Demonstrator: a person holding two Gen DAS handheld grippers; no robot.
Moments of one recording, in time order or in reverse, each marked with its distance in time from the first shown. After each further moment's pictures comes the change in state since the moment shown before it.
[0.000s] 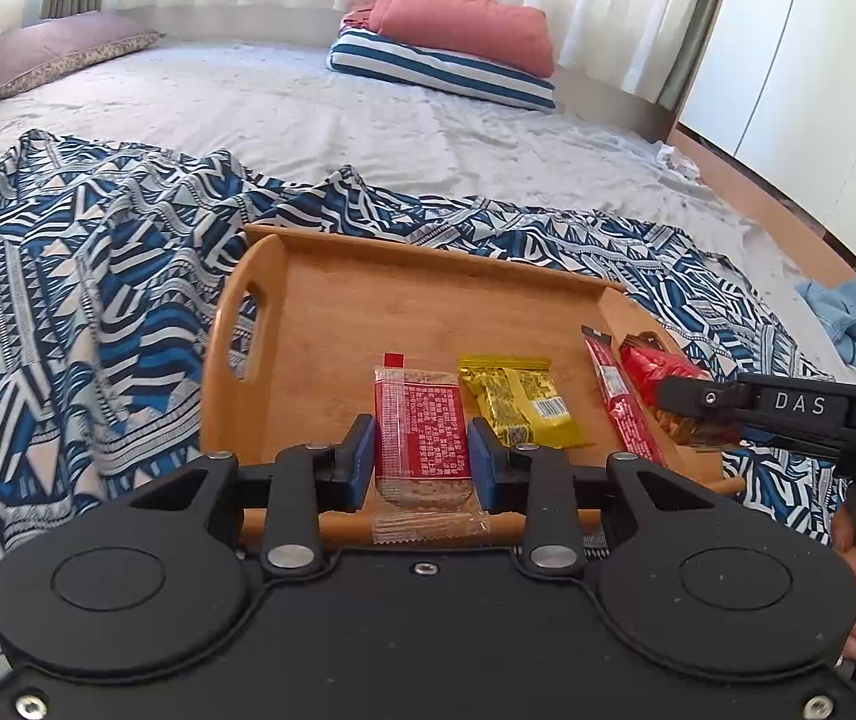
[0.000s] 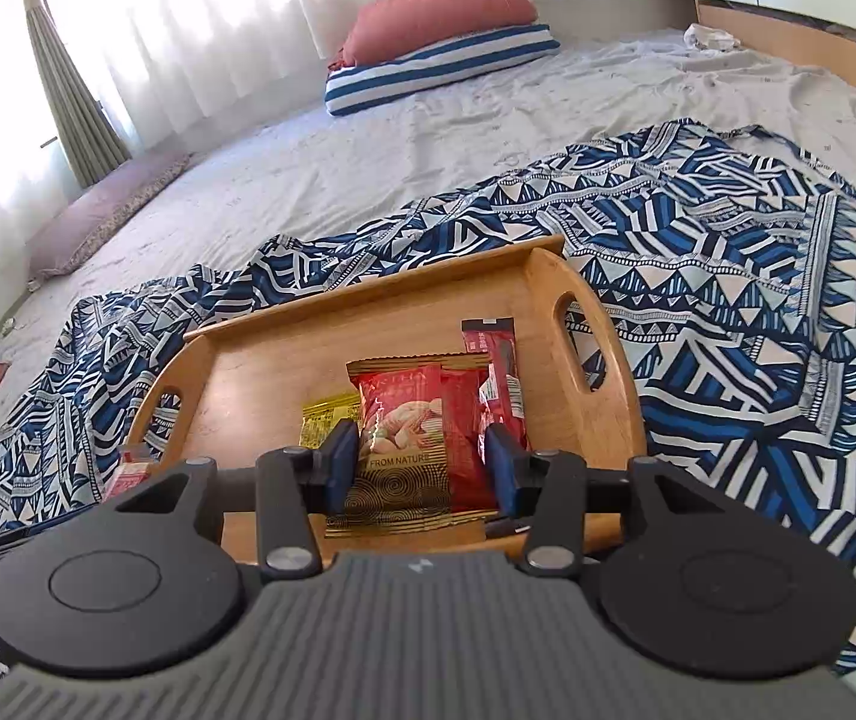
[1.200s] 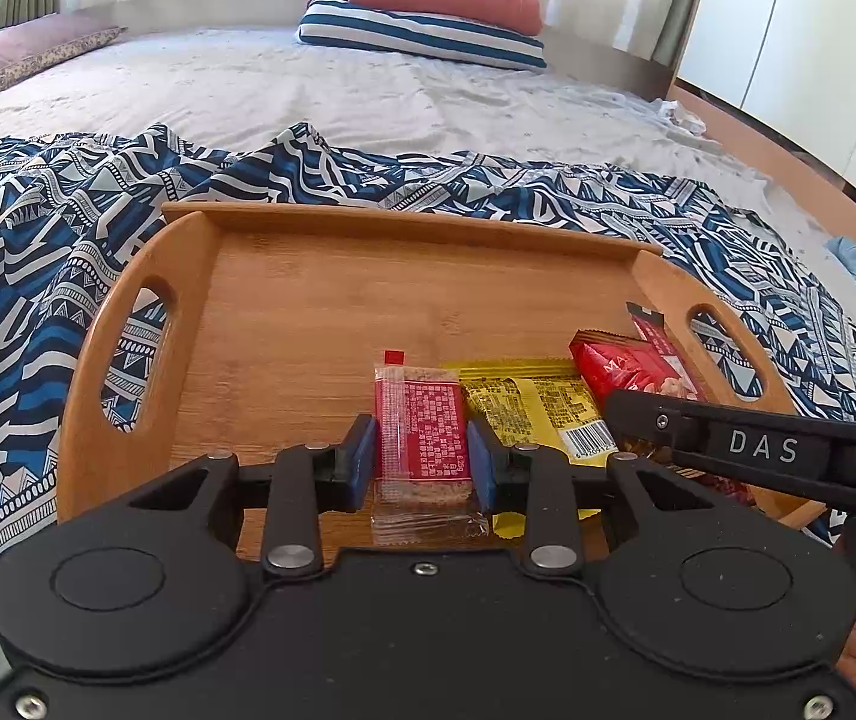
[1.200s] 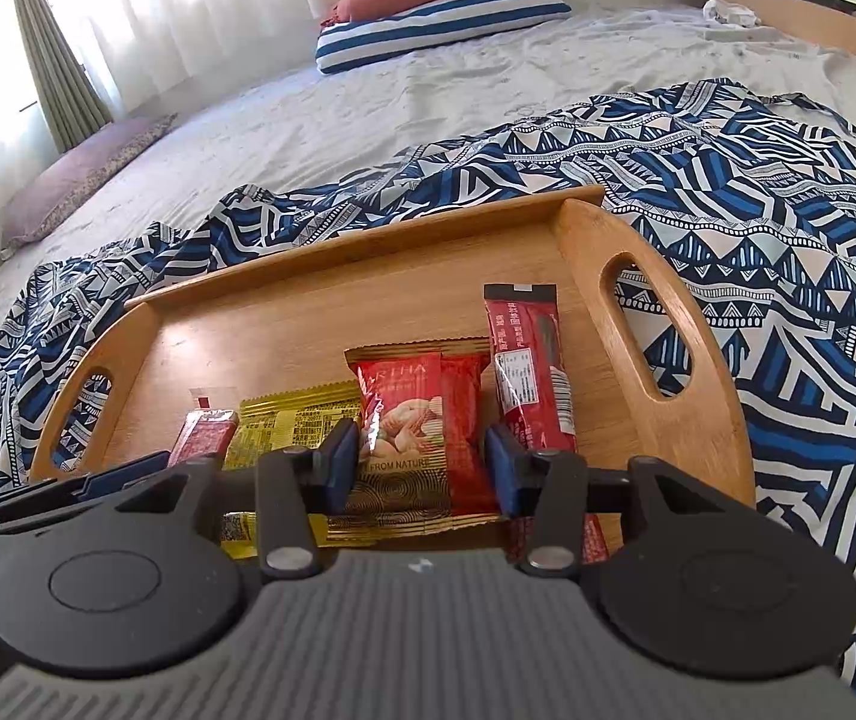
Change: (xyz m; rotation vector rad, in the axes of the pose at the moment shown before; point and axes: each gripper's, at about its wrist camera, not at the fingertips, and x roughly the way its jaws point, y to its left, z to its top) left arm 0.102 -0.012 0.002 0.069 0.030 0.015; right arm 0.081 0.006 -0.008 -0.044 0.039 -0.035
